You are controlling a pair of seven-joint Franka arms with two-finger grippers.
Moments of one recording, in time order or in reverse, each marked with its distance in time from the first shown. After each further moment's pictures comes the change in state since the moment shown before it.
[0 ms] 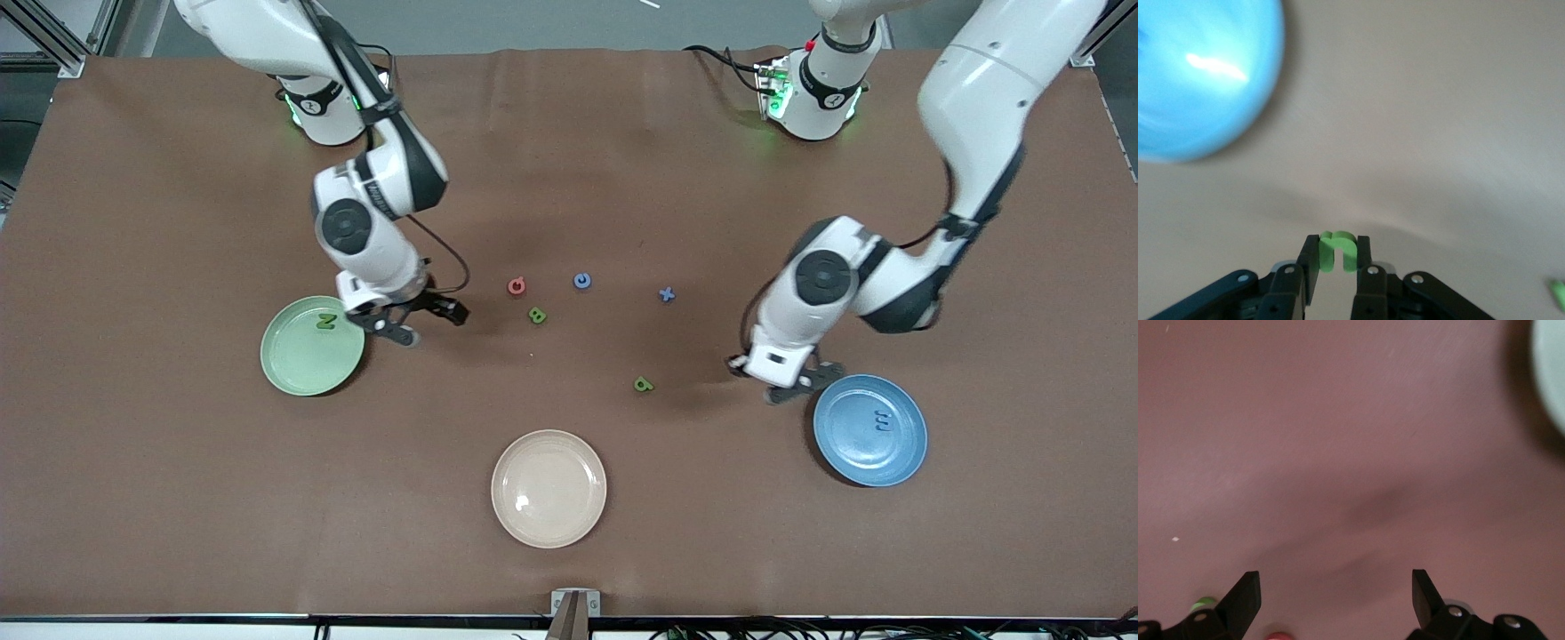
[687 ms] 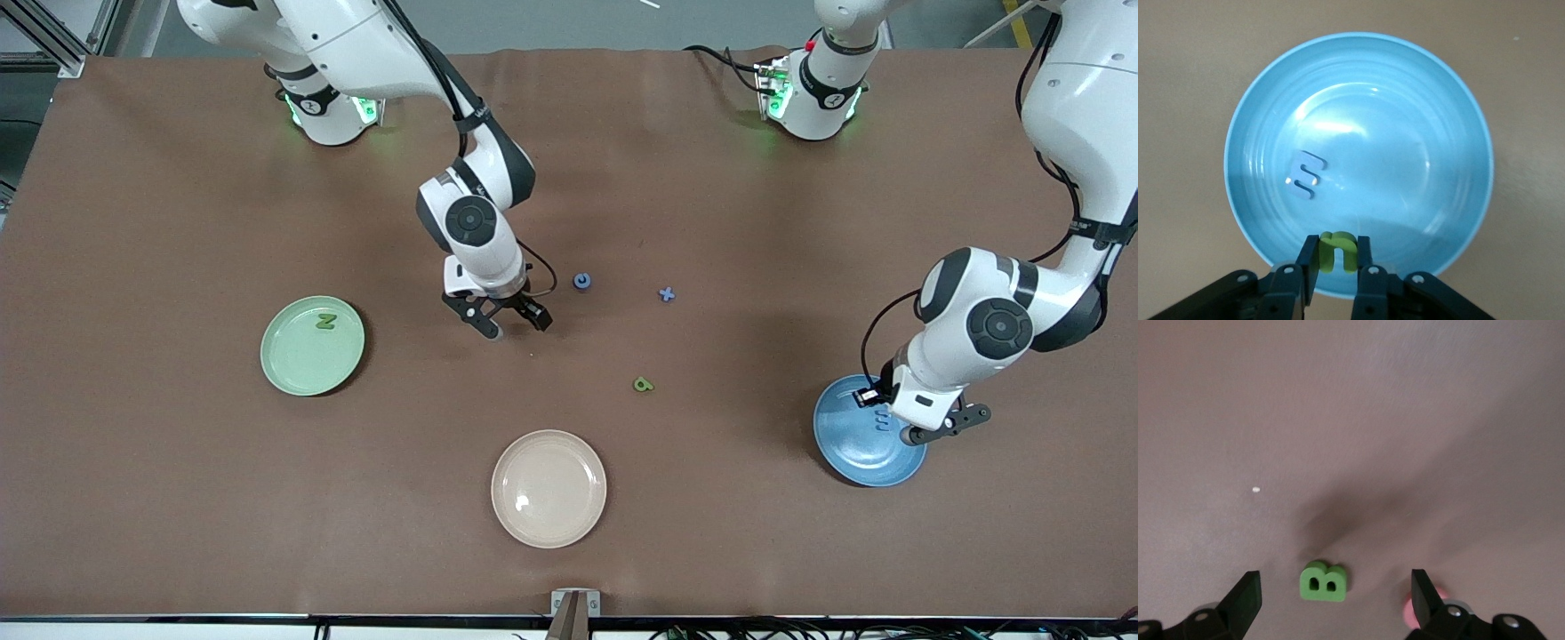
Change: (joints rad) left arm 0.217 0.087 0.023 0.118 0.000 -0.058 0.293; right arm 0.186 0.239 -0.006 0.254 -0.004 0.025 0.447
